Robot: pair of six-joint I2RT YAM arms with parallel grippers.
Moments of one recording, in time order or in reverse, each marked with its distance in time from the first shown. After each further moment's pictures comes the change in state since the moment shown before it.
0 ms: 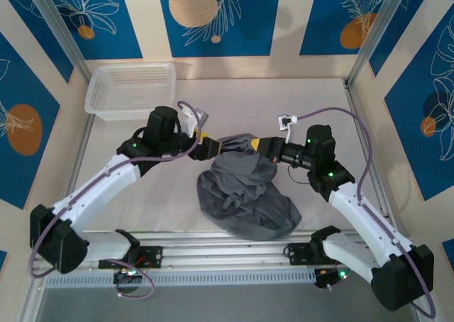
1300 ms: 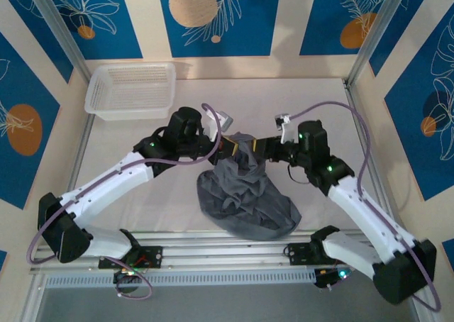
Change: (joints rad) left arm -0.163 0.099 0.128 -0.011 -0.023 -0.087; right arm 0.090 -0.014 0.091 -0.257 0.314 -0.305
